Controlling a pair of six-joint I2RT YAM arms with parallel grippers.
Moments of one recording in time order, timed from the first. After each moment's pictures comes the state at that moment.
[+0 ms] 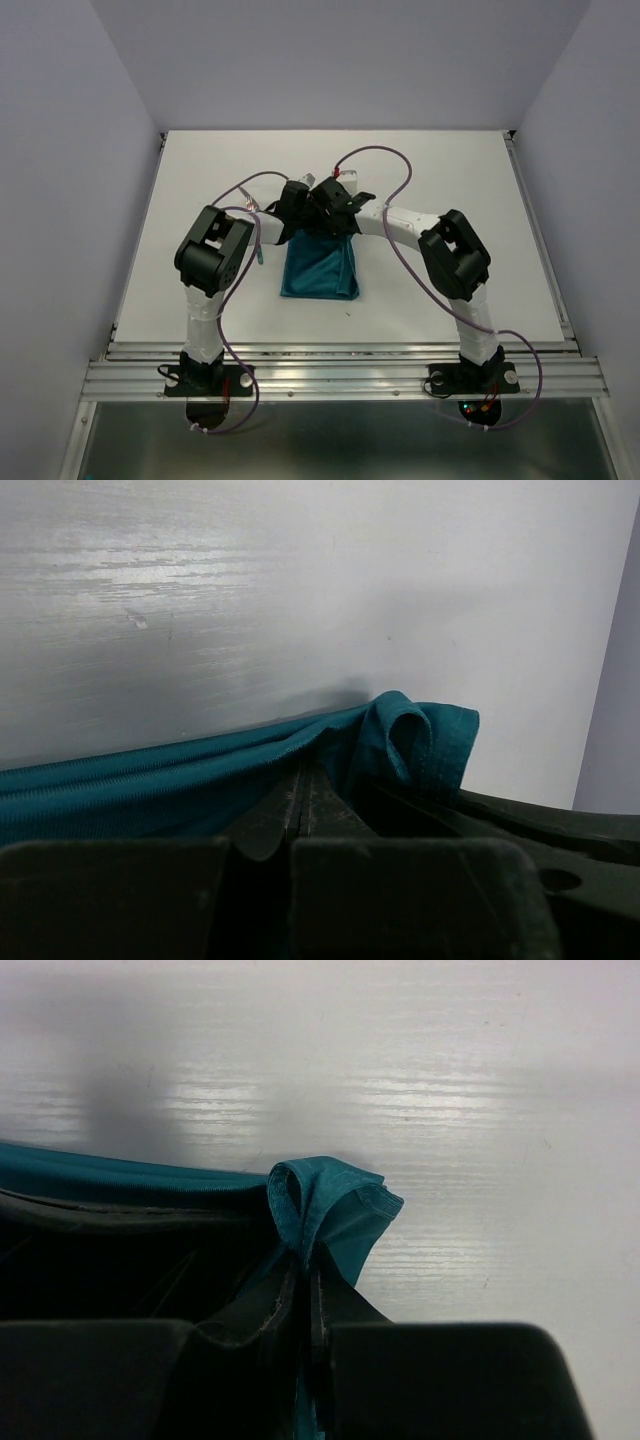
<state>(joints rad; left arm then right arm) -0.49 2.04 1.12 0.27 0.33 -0.83 0.74 2.11 1.60 -0.52 0.53 0.58</state>
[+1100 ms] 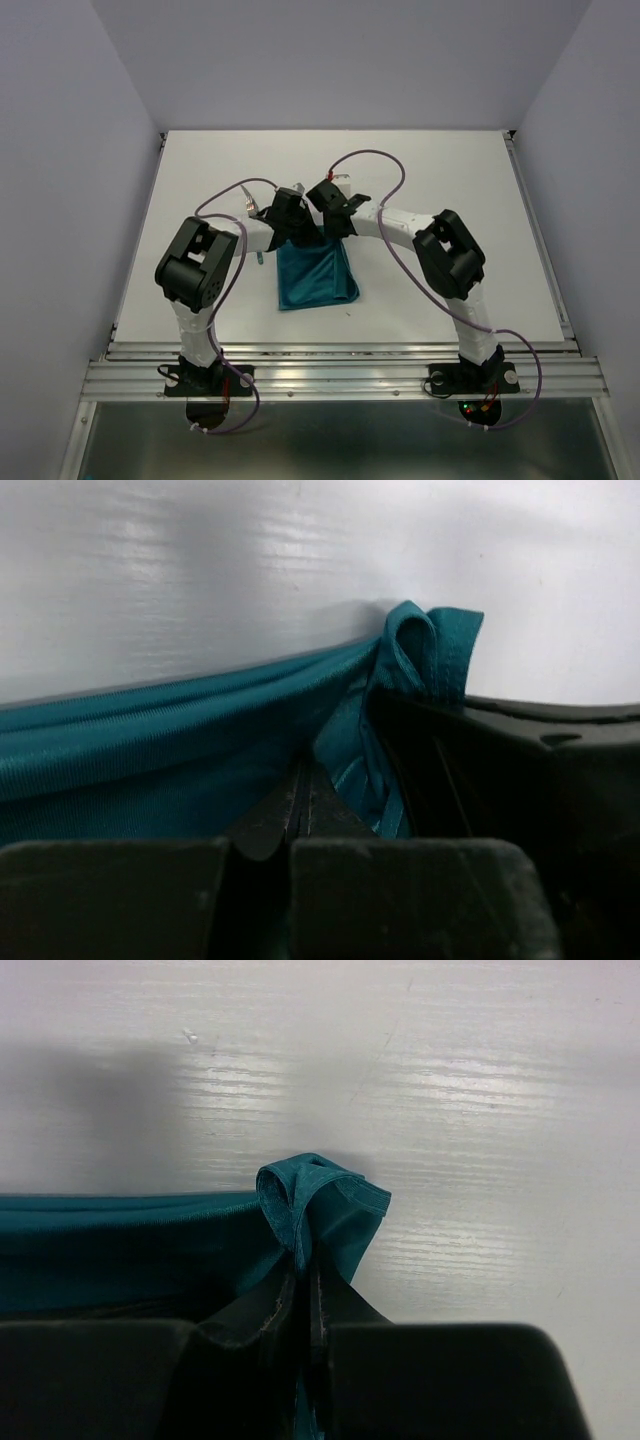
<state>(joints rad) -0.49 1.88 1.01 0.08 0.22 -0.78 0.75 2.15 1.62 -0.51 0.44 0.59</state>
